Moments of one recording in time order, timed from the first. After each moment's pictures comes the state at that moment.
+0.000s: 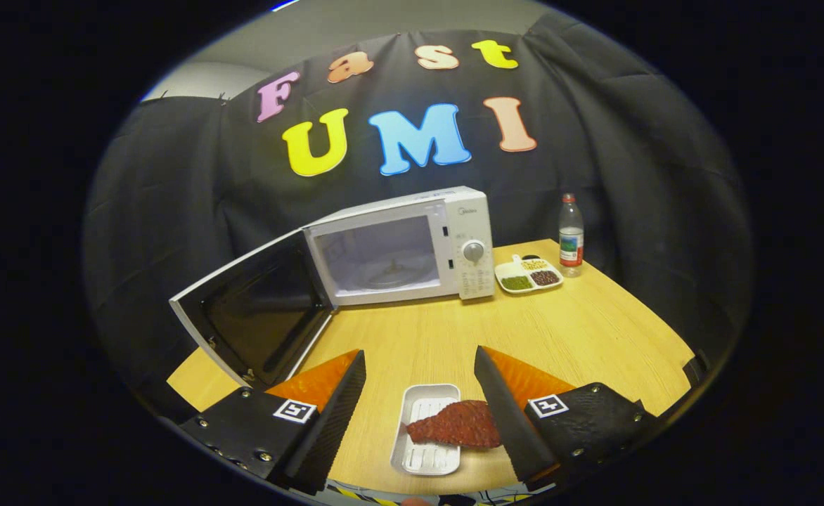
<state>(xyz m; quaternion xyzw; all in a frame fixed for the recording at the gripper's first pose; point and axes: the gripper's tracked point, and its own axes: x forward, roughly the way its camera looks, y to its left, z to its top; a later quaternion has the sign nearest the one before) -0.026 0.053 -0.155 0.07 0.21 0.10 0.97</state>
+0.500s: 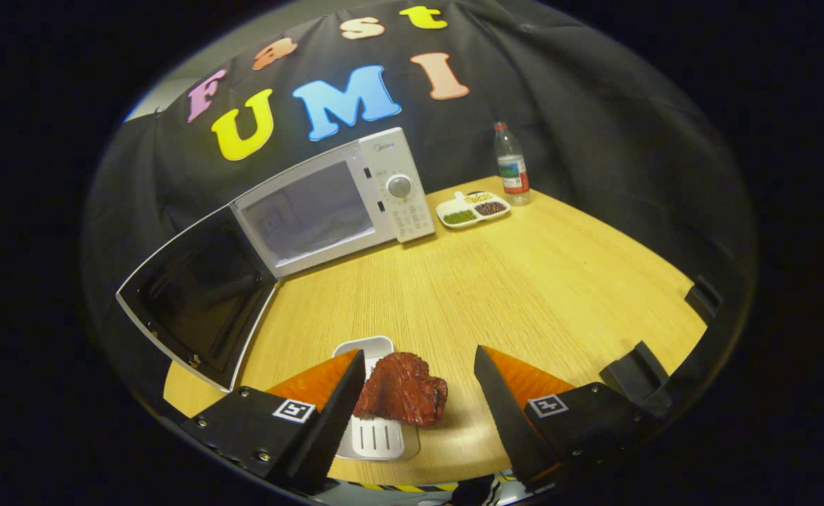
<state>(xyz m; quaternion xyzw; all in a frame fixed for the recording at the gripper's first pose) -0.035 0.010 -0.243 0.15 0.31 0.02 0.94</state>
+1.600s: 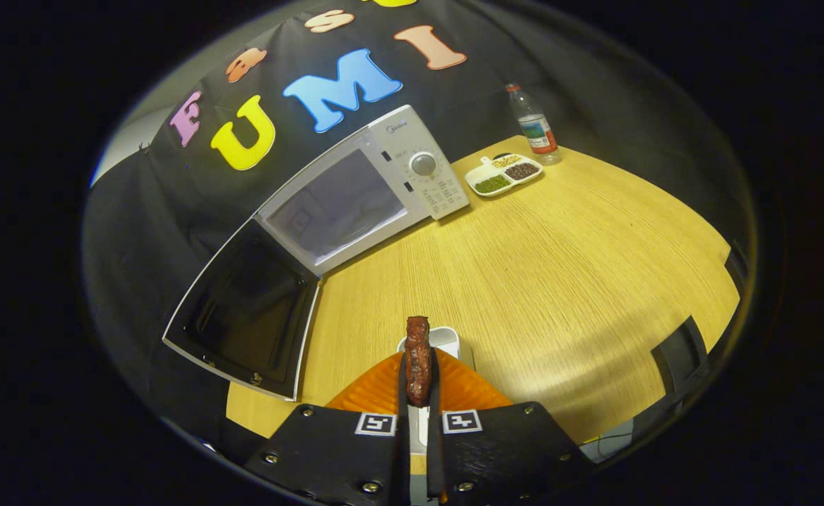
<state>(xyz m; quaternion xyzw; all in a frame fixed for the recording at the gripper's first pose) -0.008 0.055 -0.216 0.21 0.34 0.10 0.91</state>
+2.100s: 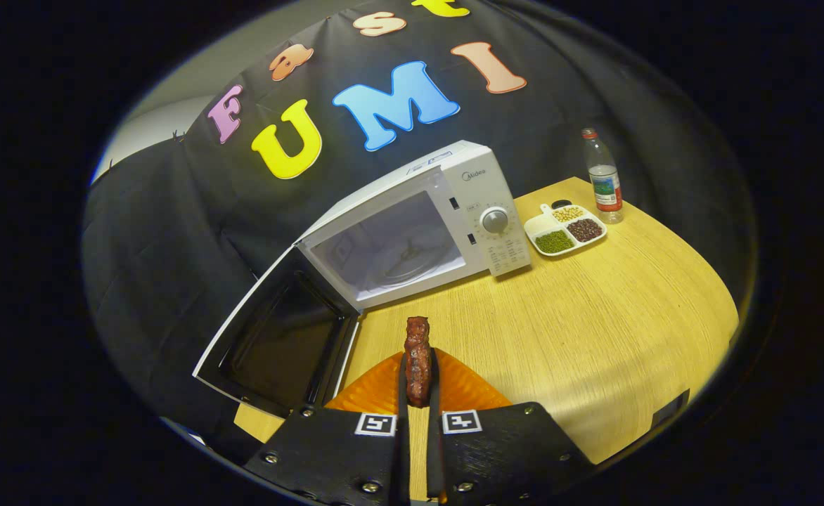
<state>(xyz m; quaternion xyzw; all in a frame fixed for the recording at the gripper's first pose) 0.063 0.097 -0.152 0.19 0.29 0.16 0.92</state>
